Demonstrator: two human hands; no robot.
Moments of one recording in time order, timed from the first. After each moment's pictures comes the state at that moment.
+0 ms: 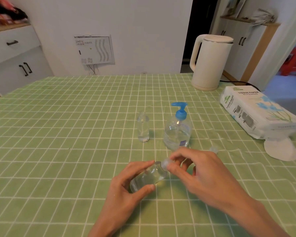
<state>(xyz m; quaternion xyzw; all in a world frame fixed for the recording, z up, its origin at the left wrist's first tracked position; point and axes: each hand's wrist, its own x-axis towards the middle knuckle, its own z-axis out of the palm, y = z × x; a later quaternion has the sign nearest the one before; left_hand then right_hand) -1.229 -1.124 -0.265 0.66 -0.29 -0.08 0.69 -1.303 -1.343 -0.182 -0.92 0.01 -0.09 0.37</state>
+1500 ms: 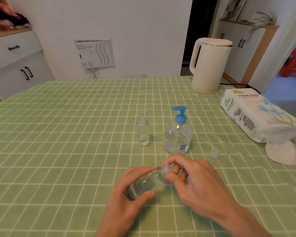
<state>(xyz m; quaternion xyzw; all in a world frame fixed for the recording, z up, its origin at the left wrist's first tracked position) -1.230 -1.125 -0.268 0.69 -0.29 -0.04 0.67 -1.300 -1.331 -0.196 -0.94 0.01 -0.09 0.34</state>
